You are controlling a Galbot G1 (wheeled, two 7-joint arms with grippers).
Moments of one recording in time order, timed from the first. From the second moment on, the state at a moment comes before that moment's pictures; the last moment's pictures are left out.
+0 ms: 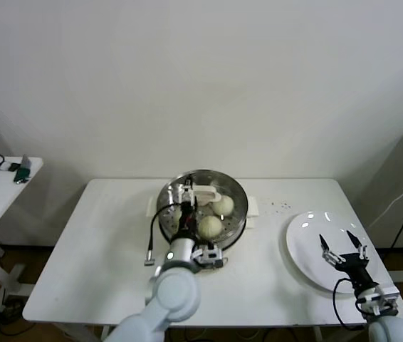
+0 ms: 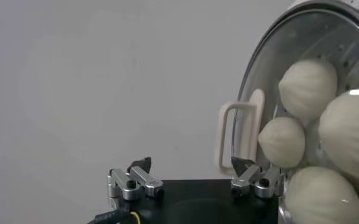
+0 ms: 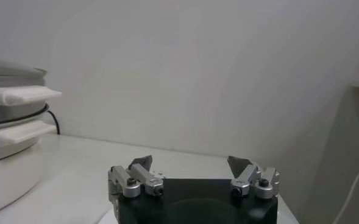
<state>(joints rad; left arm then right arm) 0.96 -1.29 0.17 -1.94 1.36 0.74 0.27 -1.43 1.19 0.79 1.66 0.31 0.08 -0.26</state>
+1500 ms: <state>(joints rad) 1.44 -1.25 -0.54 -2.00 -0.01 0.05 -0.12 -1.52 1.18 0.80 1.72 0.32 0.15 -0.29</state>
